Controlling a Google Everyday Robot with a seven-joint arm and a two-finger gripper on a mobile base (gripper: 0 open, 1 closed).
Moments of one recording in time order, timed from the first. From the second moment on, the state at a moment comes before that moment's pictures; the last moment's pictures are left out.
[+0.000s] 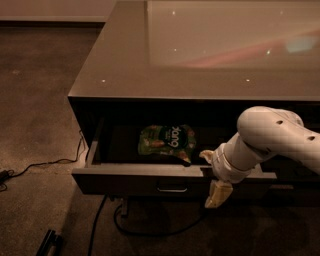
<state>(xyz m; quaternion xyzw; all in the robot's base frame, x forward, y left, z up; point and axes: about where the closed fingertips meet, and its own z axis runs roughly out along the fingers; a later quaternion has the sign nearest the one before) 0.448 -0.146 0.662 -0.70 0.69 0.10 0.14</state>
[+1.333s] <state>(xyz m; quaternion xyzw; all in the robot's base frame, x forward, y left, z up) 0.444 -0.145 0.658 -0.72 0.68 0.10 0.13</state>
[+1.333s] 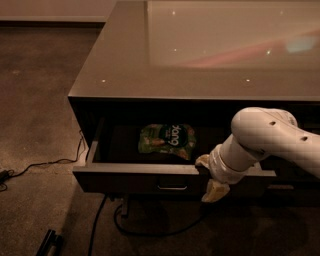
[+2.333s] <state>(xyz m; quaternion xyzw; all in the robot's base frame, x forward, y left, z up) 0.438 -0.151 0.665 -0.72 0.68 0.08 0.12</state>
